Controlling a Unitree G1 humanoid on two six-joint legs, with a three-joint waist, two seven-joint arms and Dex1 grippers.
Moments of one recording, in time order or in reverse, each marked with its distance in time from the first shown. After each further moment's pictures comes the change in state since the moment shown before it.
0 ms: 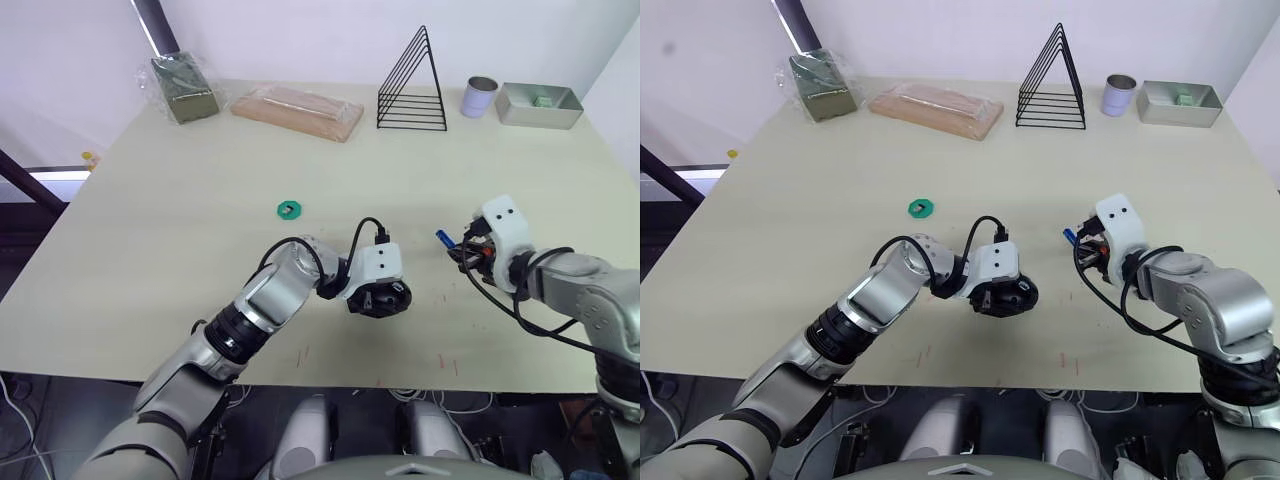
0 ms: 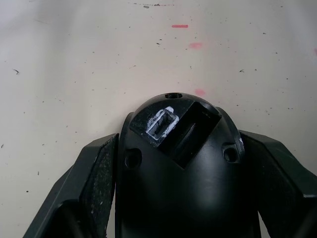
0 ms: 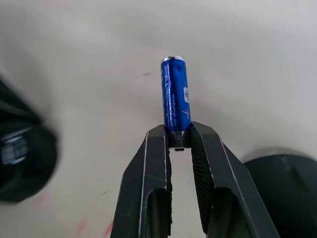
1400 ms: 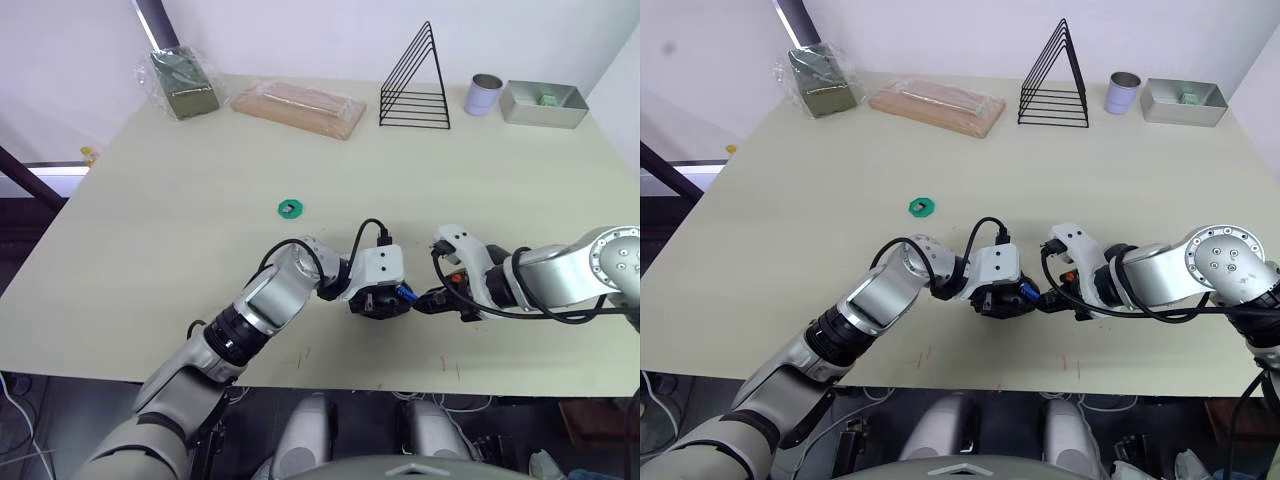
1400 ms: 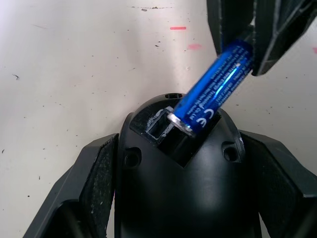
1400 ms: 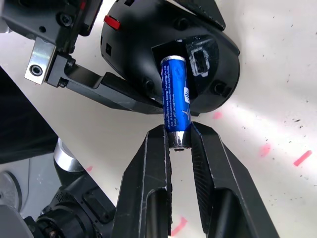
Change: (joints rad) left arm 0.007 0.003 -0.005 -0.018 0.007 -0.020 -0.003; right arm -0.322 -0.381 0.525 0.324 1.378 -0.098 -0.665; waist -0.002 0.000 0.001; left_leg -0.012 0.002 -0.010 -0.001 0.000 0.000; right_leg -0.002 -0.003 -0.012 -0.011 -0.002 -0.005
